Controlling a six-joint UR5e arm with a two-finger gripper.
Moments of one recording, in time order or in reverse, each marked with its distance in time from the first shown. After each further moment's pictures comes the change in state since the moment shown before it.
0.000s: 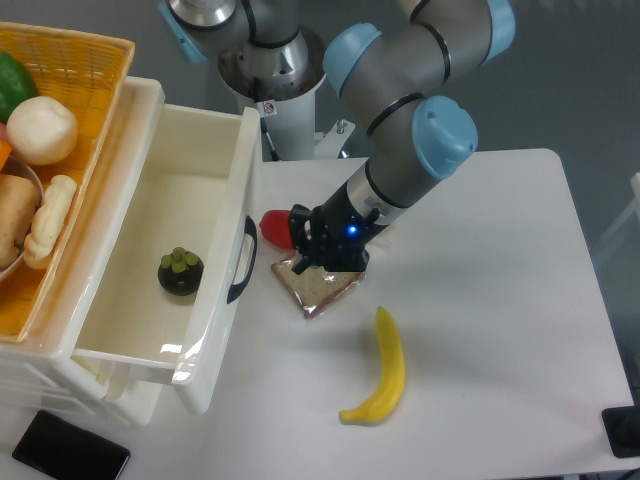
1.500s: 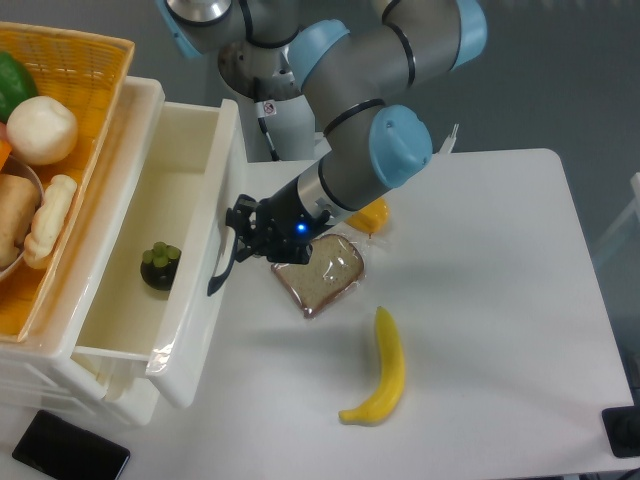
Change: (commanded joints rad) arm -0.109 0.023 -0.003 -0.081 -0.043 -0.075
